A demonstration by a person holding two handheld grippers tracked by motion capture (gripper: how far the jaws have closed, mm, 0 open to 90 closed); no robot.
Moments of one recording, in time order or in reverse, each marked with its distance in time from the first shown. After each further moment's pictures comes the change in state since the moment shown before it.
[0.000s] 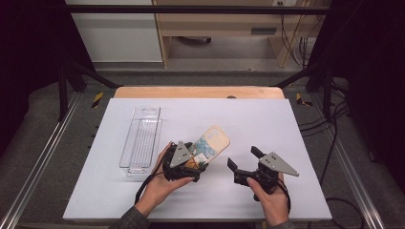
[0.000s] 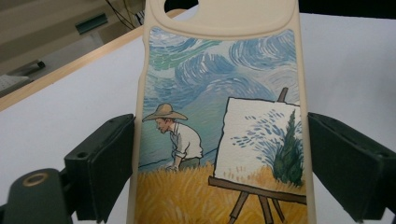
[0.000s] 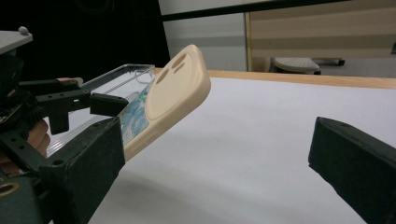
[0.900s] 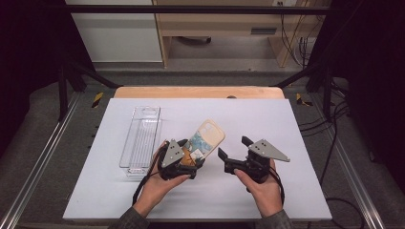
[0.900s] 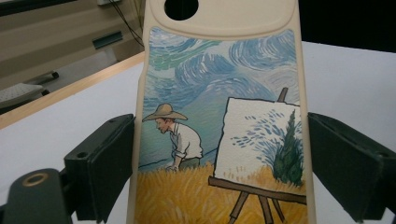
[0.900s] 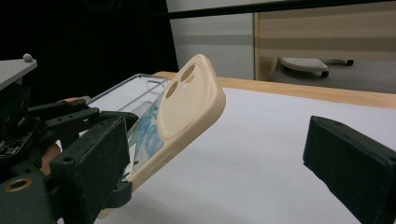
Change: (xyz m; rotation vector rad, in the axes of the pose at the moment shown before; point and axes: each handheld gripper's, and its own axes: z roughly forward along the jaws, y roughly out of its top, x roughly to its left) left arm 0.008 0.000 -0.013 -0.091 0.040 -0.053; right arm 0.023 0.039 0.019 0.031 0.017 -0.013
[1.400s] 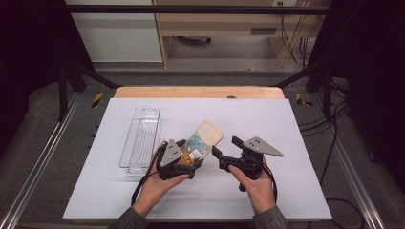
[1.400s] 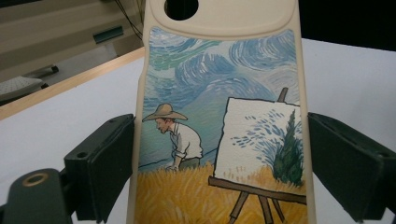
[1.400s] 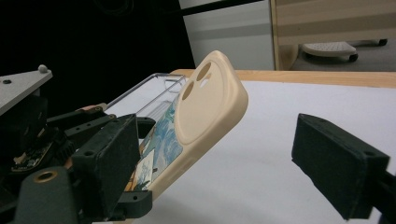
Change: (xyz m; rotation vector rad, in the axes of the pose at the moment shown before) left arm 0.001 -0.004 0.000 0.009 -0.003 -0.013; right arm 0.002 -0.004 0.017 0.020 0.071 0.092
